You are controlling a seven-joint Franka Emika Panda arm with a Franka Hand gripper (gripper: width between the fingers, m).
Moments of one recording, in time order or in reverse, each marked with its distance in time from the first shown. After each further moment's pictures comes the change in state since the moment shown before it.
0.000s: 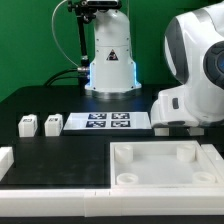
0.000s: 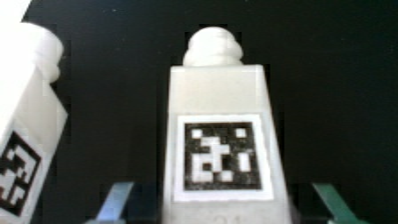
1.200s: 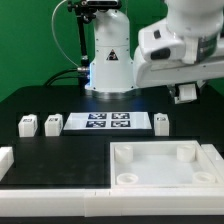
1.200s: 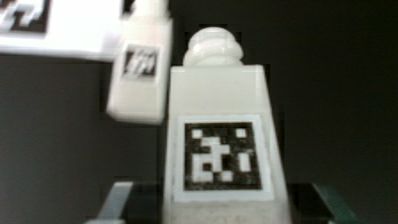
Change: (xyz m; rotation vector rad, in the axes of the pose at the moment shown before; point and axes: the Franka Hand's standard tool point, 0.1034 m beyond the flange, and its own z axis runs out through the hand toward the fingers) arm -0.038 0.047 -0.158 -0.049 0.480 -0.148
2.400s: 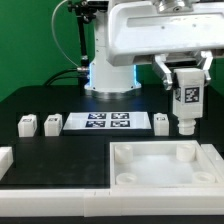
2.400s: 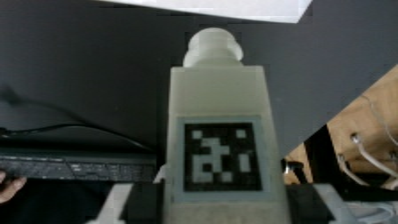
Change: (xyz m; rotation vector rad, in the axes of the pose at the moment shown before) arm 0.109 0.035 -0.080 -0.108 1.062 -0.116
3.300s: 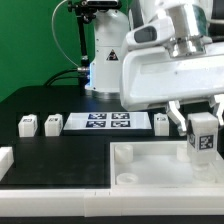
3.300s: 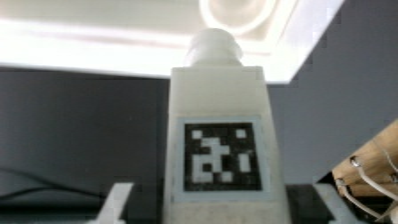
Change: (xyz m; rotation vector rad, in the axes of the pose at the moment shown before) arm -0.014 -0.023 0.059 0.034 -0.042 0.029
